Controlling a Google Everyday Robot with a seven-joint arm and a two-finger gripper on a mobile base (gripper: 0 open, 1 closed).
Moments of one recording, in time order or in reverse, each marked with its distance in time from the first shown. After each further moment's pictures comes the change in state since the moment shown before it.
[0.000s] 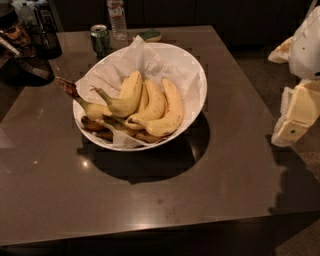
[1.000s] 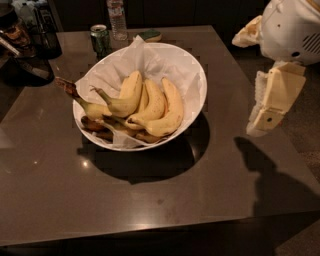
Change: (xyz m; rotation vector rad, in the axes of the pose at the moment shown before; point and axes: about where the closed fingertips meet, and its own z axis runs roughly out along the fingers) arm -0.069 0.012 -0.021 -0.023 -0.122 -0.169
